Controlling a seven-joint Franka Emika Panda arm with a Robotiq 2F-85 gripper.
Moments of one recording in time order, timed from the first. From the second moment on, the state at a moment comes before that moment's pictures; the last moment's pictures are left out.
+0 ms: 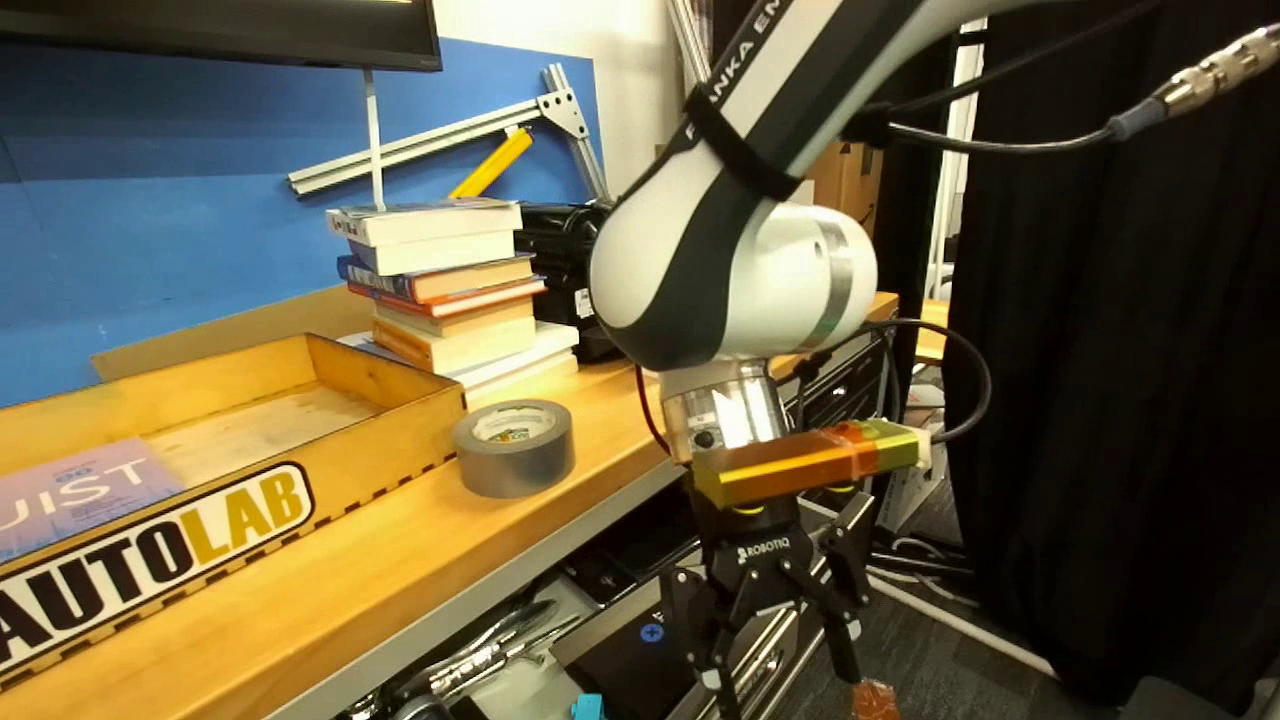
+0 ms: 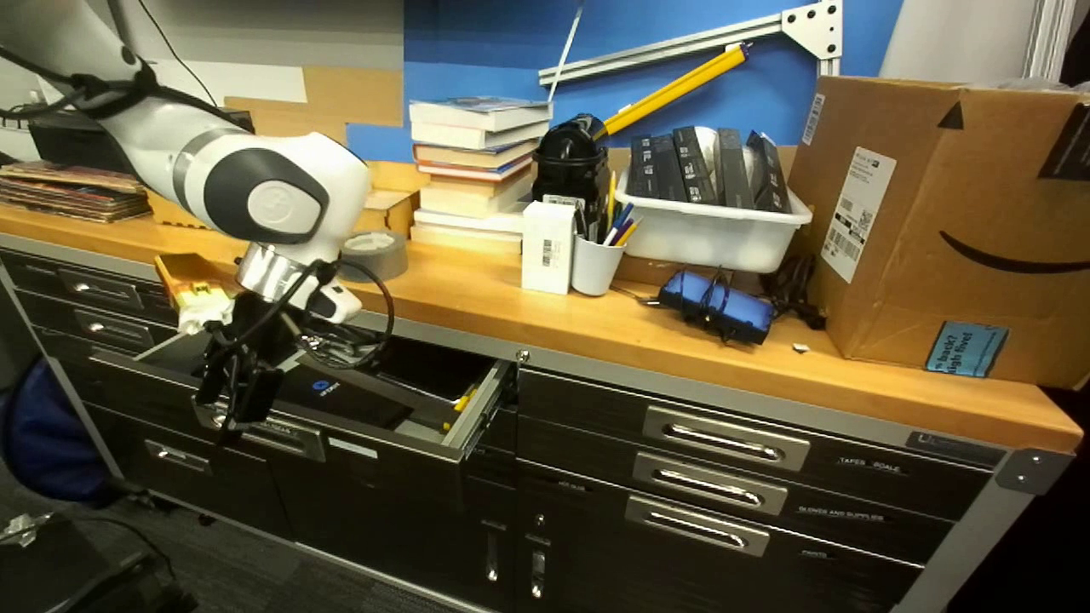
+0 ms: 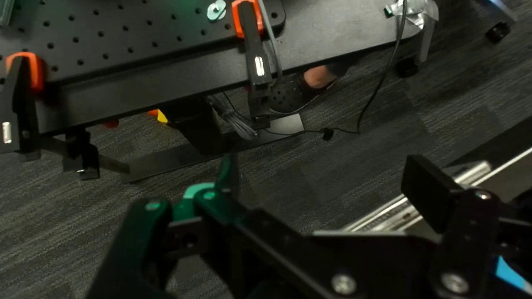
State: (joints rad) arm 0.12 0.08 0.10 -2.43 0.25 1.96 0.28
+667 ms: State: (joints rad) arm 0.13 0.15 0.11 -2.49 0.31 2.27 0.42
